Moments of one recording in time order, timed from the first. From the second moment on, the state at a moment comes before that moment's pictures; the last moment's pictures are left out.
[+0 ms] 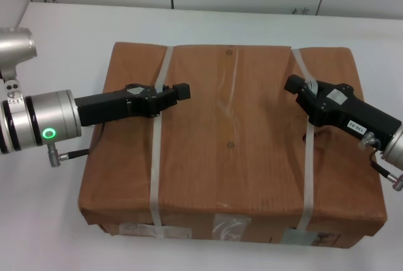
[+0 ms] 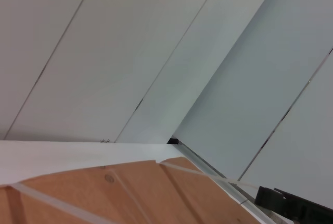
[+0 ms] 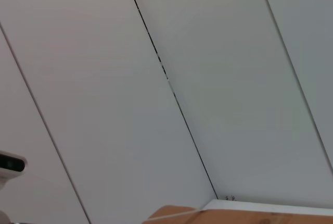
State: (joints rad) left arm -0.71 -1.93 2.68 -0.03 -0.25 1.43 -1.33; right arm 0.58 2.08 -0.29 -0.12 -1.90 -1.37 1.01
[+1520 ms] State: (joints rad) left arm -0.78 -2.03 2.81 -0.07 -0.24 0.91 -1.30; right arm 0.79 2.08 -0.35 0.05 -1.96 -0.78 1.01
